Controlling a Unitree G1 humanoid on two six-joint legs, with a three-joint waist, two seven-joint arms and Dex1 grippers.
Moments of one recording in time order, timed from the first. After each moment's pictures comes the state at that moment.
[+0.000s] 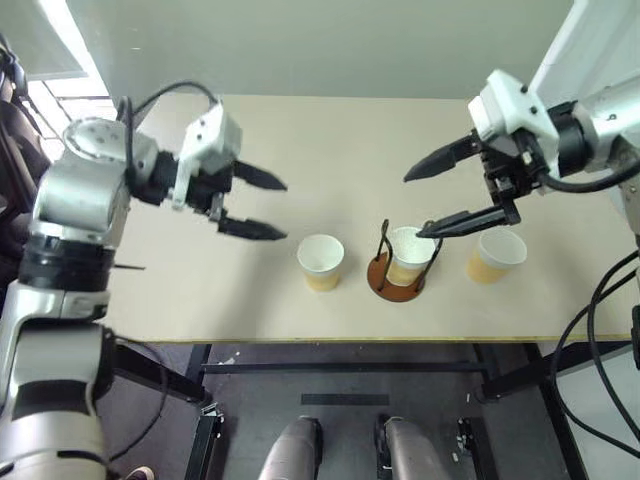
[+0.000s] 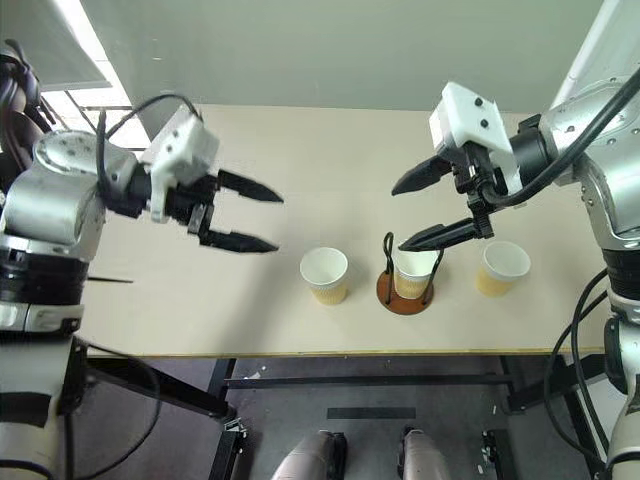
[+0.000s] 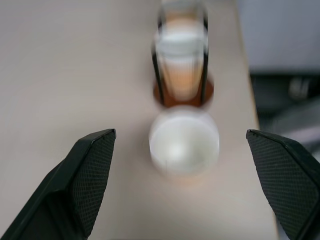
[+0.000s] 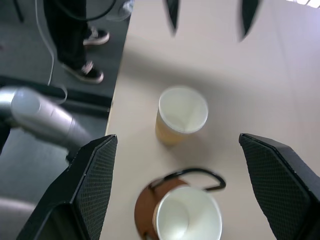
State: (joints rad) left arm -0.98 0.91 -0.19 0.24 -0.25 0.40 -1.56; right arm -1.16 -0.92 0.23 -0.11 0.40 0.74 1.50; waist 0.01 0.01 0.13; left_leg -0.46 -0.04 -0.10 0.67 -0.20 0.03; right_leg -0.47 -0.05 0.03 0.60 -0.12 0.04
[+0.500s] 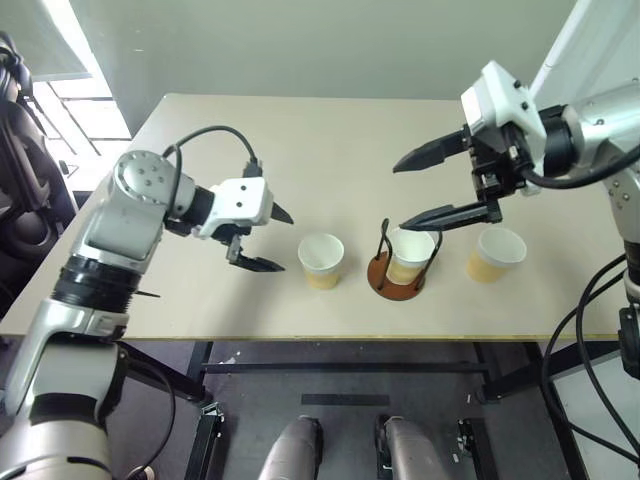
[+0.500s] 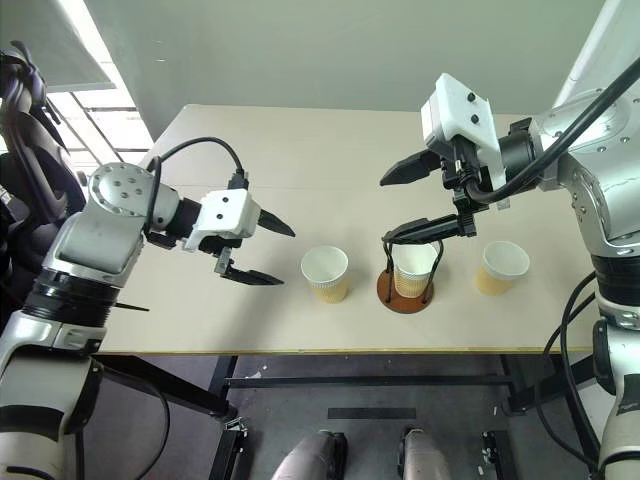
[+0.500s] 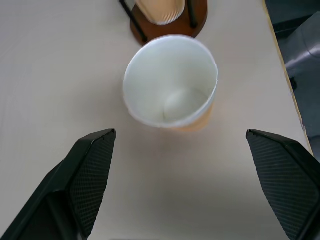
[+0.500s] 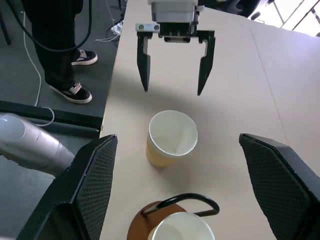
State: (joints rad) left arm -0.92 0.83 -0.26 0.26 -0.08 0.10 -1.52; right arm -1.12 -0.88 0.21 -0.13 0.43 0.75 1.41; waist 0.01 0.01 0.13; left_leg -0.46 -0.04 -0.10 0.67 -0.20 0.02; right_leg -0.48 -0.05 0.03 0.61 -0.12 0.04
